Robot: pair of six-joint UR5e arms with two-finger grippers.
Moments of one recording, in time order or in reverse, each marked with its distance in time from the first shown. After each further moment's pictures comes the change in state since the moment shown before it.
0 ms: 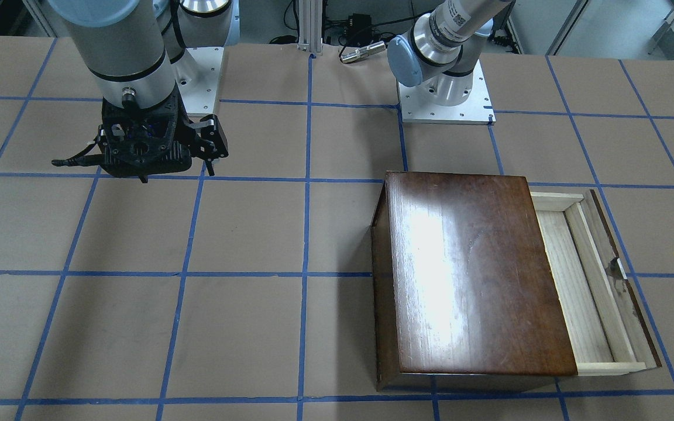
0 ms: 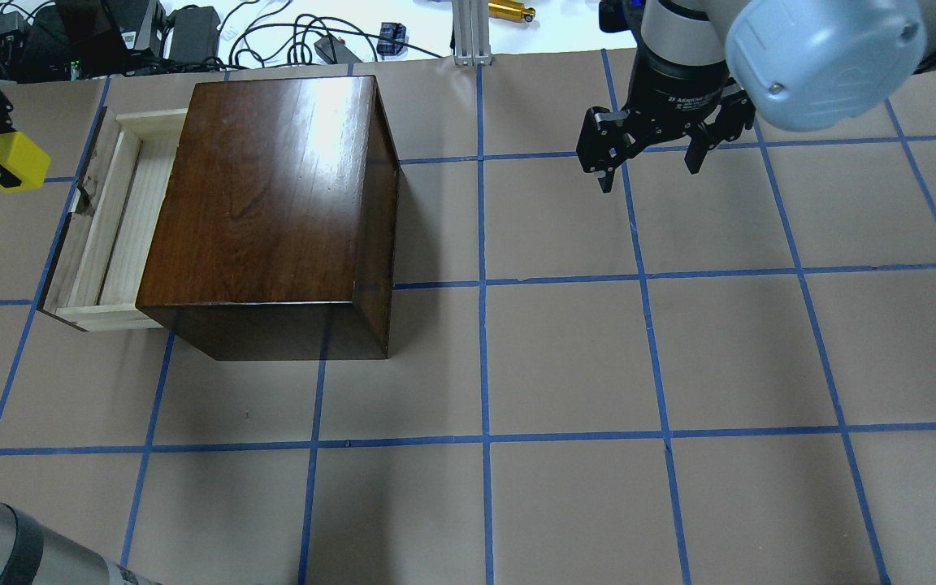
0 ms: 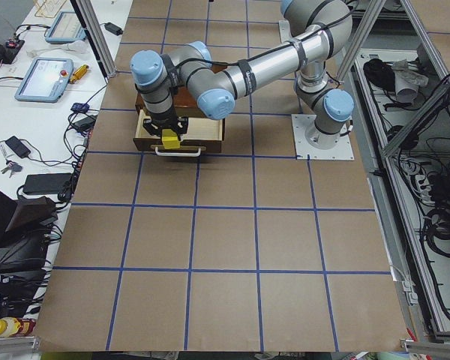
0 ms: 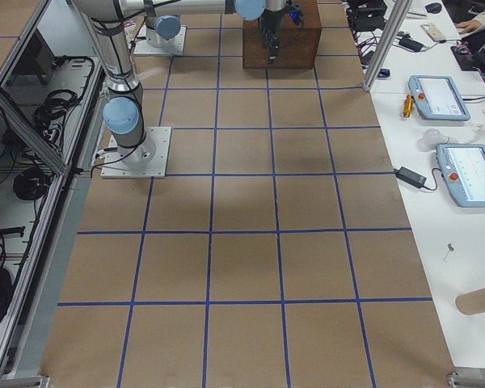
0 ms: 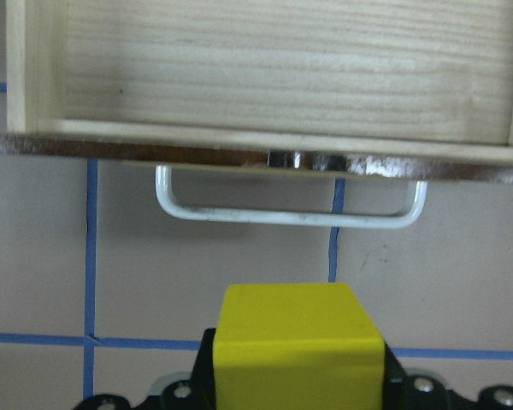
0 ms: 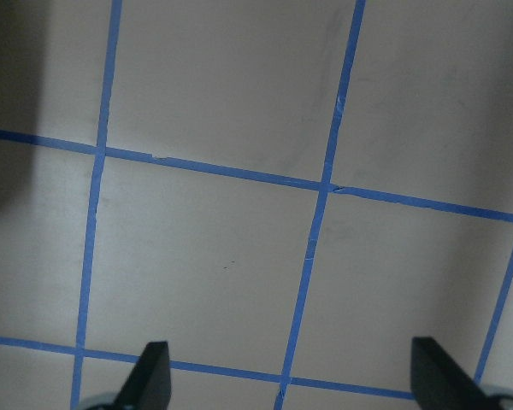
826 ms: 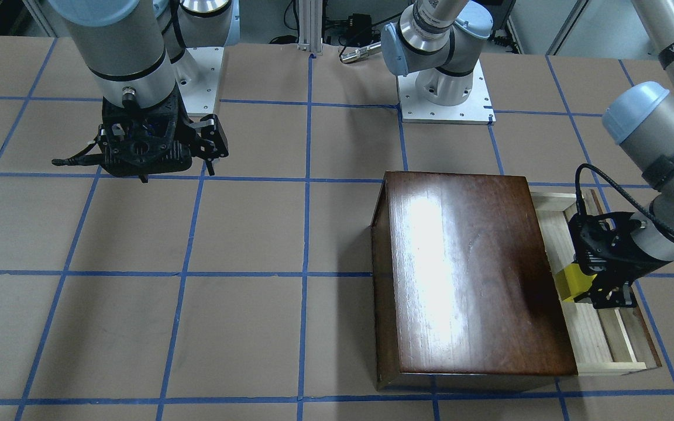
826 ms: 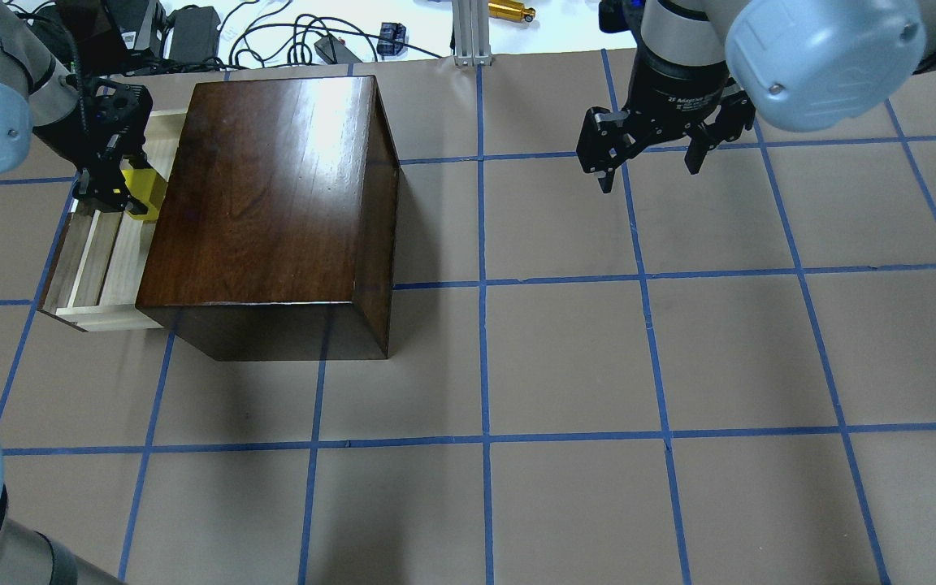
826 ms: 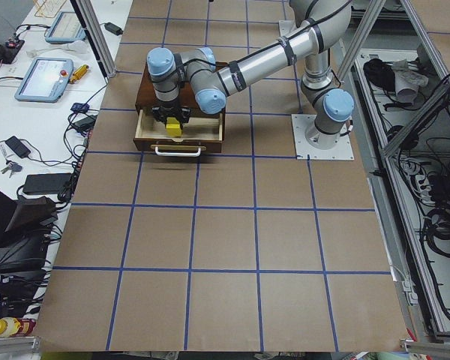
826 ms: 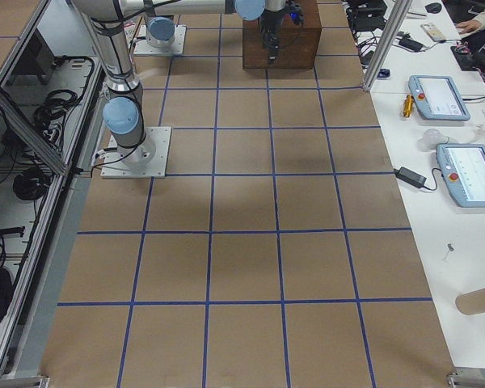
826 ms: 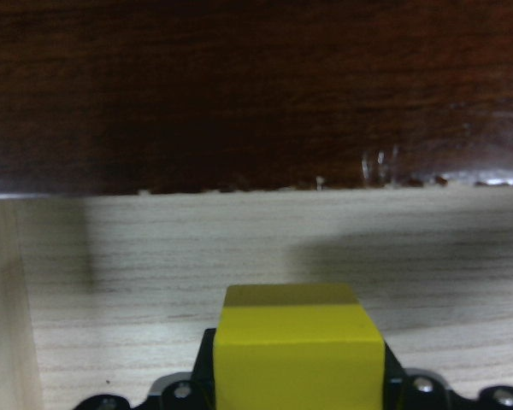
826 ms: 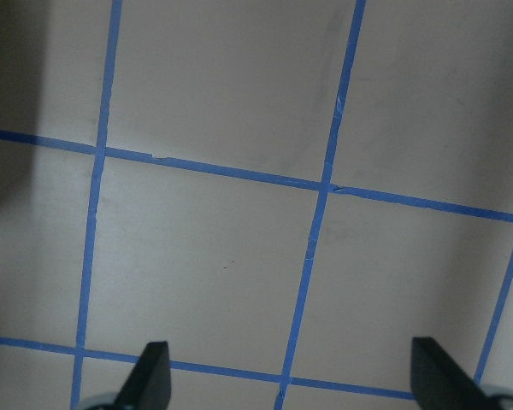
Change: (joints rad) left arm -0.123 -0.001 -0.243 0.300 0.001 -0.058; right arm 0.000 0.000 0.000 0.000 0.000 0.000
